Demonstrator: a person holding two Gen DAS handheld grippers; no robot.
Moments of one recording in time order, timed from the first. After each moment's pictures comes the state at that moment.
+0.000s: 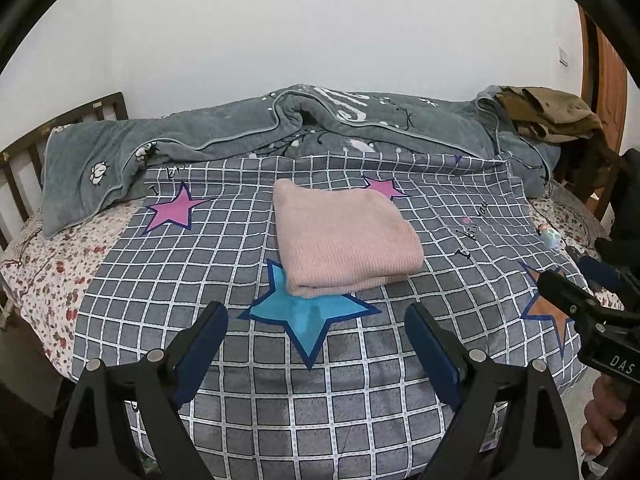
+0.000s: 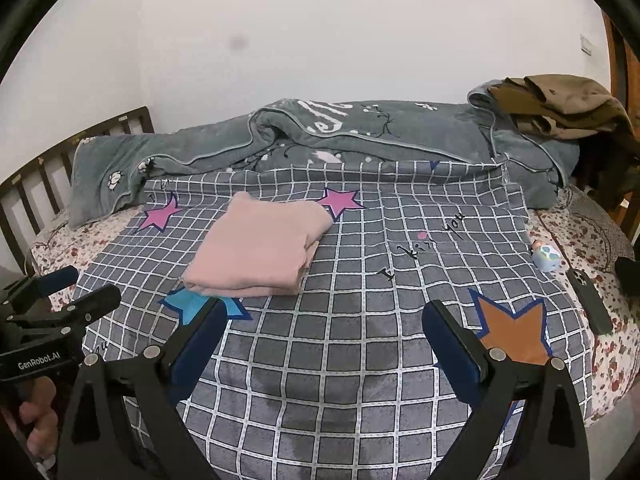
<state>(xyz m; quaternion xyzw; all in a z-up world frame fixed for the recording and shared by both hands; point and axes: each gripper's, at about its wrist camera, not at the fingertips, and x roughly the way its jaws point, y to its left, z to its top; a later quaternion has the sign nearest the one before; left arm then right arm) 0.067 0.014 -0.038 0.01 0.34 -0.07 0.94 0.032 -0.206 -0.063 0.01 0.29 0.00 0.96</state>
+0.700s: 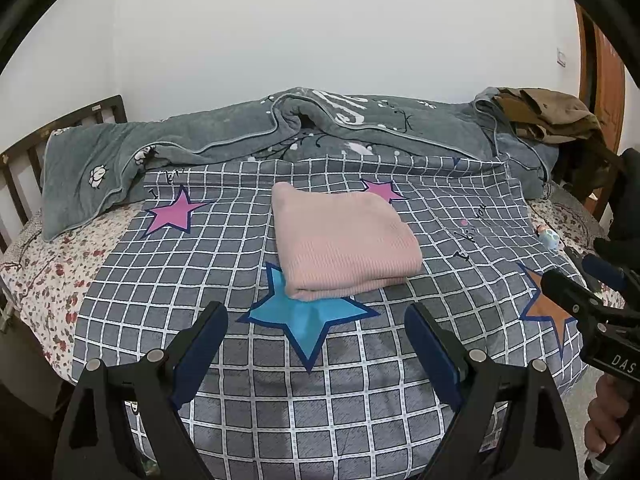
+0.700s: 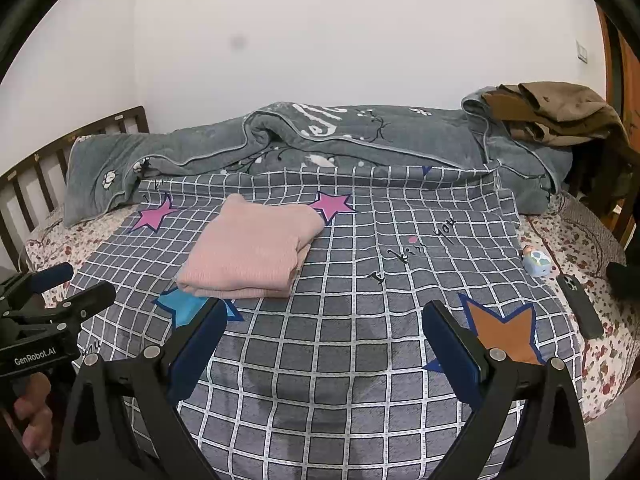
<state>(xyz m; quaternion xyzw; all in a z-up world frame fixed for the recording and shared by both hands) 0.065 0.015 -0.034 0.01 0.34 -0.07 0.94 0.029 -0.210 -0.060 0.00 0.29 -0.01 0.96</state>
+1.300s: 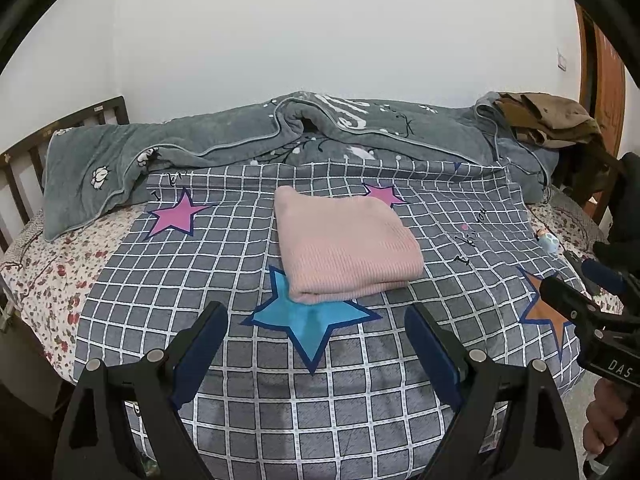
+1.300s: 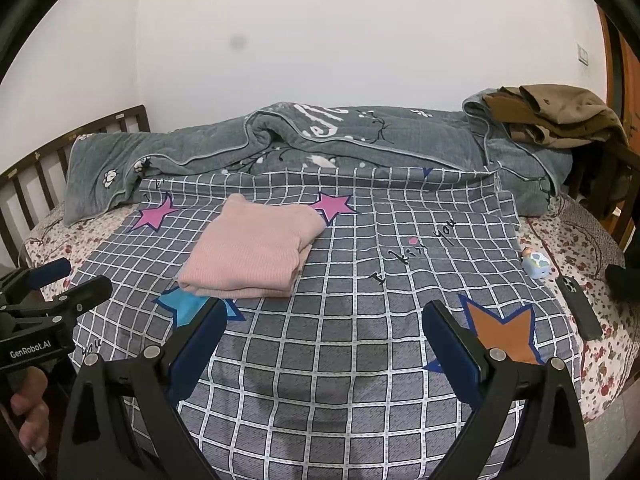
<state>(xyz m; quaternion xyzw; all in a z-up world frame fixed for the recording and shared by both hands) 0.066 0.018 -0.029 0.01 0.33 -0.07 0.94 0.028 -0.208 -0.059 0.00 0.29 -0.01 0.96</state>
